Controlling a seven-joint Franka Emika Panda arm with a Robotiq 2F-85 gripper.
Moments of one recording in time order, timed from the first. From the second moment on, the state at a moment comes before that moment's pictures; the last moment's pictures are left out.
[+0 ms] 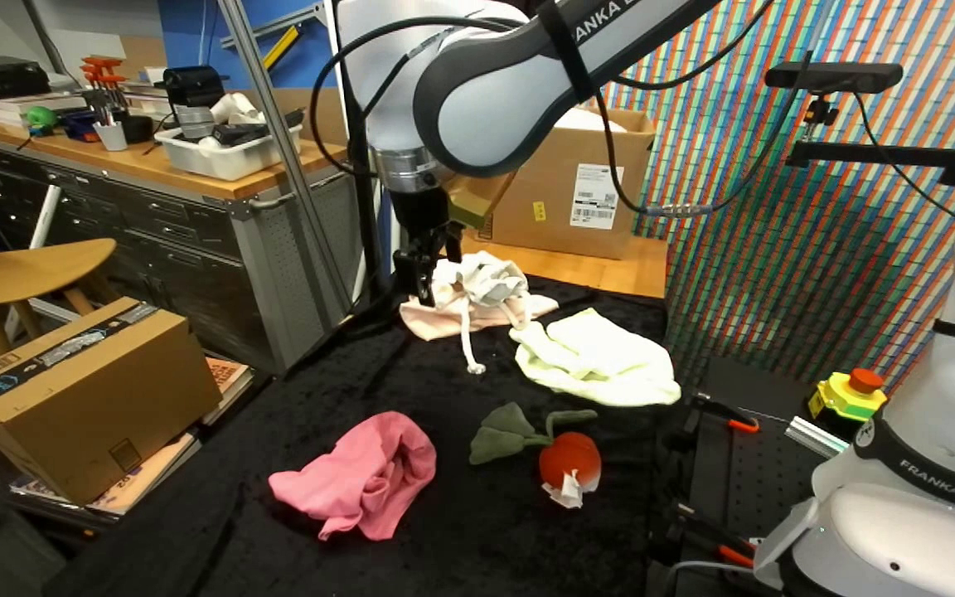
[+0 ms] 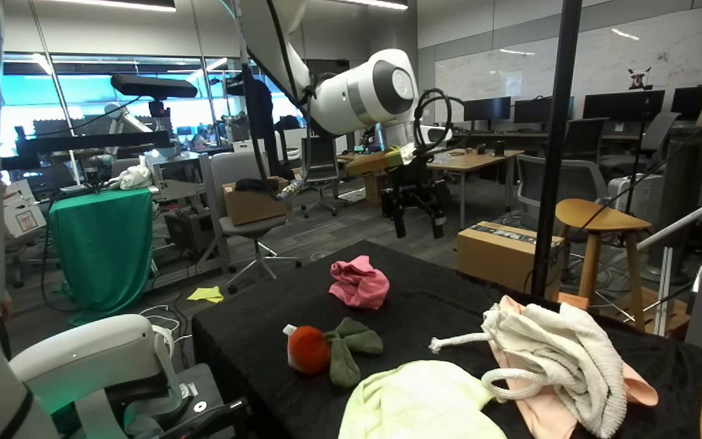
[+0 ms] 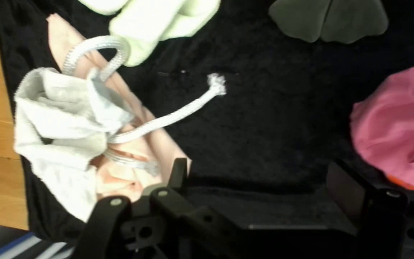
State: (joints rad) arm 0.17 0.28 0.11 -1.89 -0.33 2.08 0.28
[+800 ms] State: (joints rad) arm 0.36 0.50 0.24 -1.74 -0.27 2.05 0.08
